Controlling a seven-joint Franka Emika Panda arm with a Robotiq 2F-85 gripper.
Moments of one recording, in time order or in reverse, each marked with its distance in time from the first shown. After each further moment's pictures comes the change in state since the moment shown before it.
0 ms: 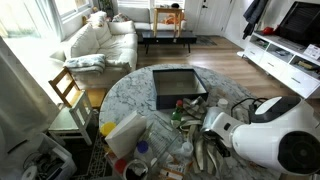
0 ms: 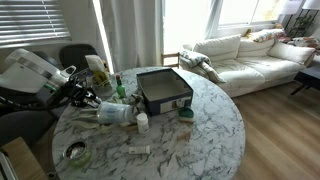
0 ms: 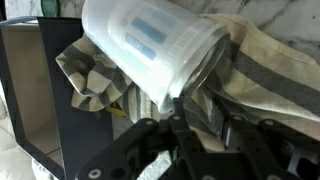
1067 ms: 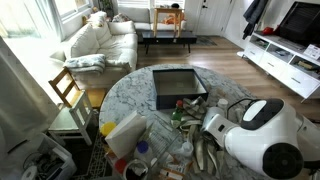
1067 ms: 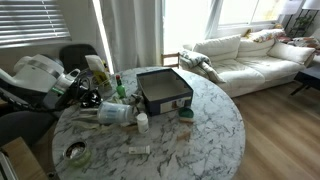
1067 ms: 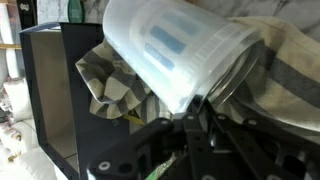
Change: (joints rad) arm -0.018 0.094 0.027 0.060 -0.170 -0.108 0.174
